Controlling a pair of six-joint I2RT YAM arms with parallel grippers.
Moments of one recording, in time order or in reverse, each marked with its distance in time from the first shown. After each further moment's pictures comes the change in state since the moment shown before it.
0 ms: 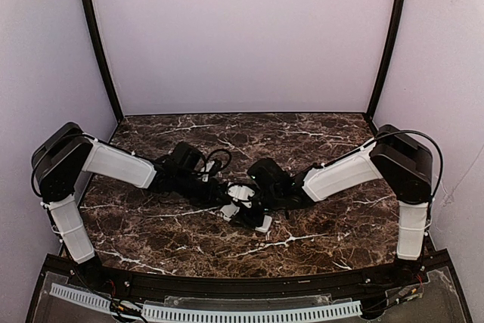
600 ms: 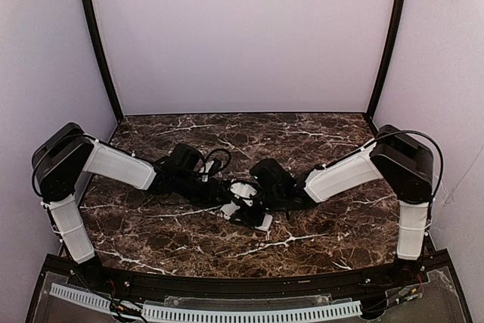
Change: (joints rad) left arm 0.001 0.005 -0.019 0.049 -0.015 -0.007; right arm -0.007 -0.004 -0.026 0.048 0.005 0.098
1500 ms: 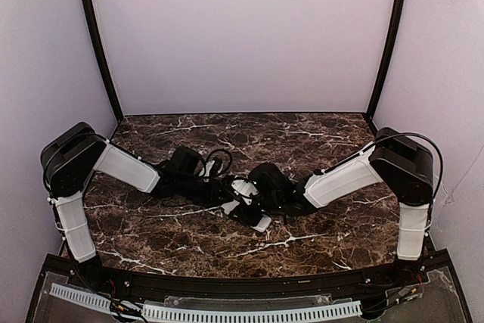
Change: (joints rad) left arm 0.017 0.072 -0.023 0.145 0.007 0.021; right arm 0.034 -0.002 -0.028 0.073 0.170 0.188
